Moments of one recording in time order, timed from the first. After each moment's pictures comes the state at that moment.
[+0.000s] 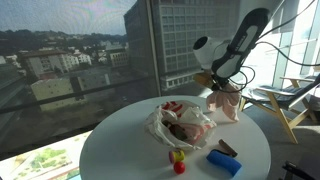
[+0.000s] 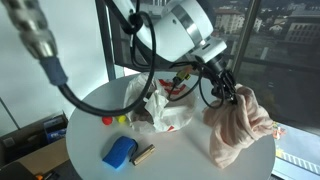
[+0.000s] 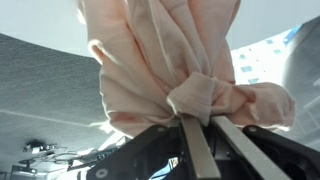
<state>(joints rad) 0.30 0.35 -0.61 -2.05 -0.87 2.50 2.20</state>
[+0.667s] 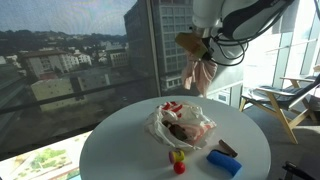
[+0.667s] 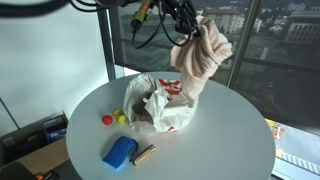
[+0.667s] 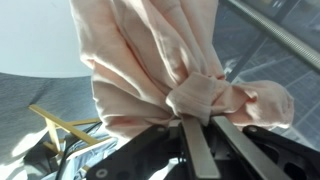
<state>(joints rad) 0.20 -0.16 -0.25 -2.24 -1.16 2.55 2.31</state>
